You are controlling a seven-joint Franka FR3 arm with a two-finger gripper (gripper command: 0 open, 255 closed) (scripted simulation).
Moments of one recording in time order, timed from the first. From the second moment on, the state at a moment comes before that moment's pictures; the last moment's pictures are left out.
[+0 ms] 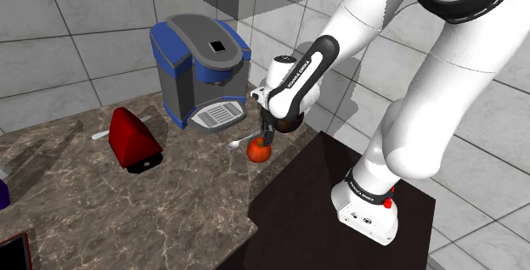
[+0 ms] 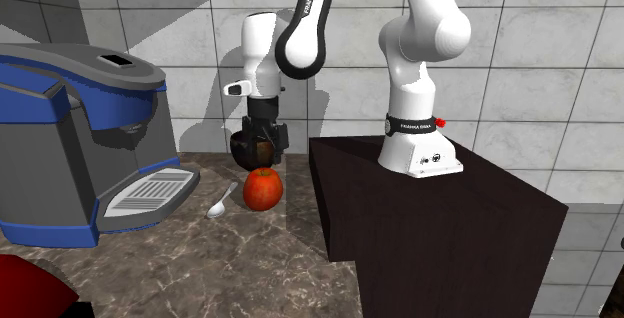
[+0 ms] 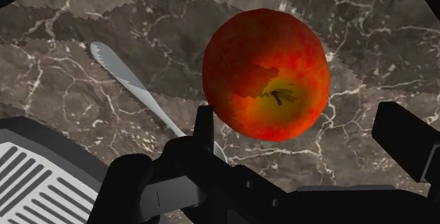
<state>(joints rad) 0.23 0.06 -0.17 -2.78 0.10 2.87 -0.79</state>
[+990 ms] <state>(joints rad) 0.22 0.14 -0.14 -2.77 0.17 2.93 -0.84</state>
